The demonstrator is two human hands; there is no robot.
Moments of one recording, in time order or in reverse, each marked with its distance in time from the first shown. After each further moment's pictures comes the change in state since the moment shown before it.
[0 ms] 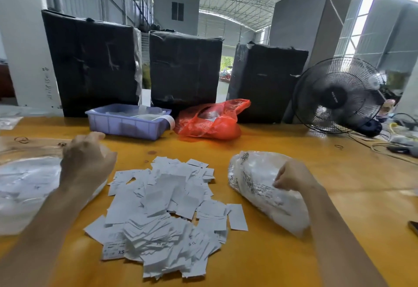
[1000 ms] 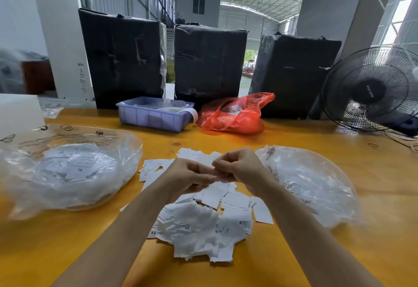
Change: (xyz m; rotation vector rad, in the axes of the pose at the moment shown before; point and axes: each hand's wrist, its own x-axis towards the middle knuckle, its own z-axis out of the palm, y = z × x) left_hand -0.059 0.057 0.029 -1.015 -0.976 -0.244; right_hand -0.074 -0.138 0.042 1.024 -0.352 -0.390
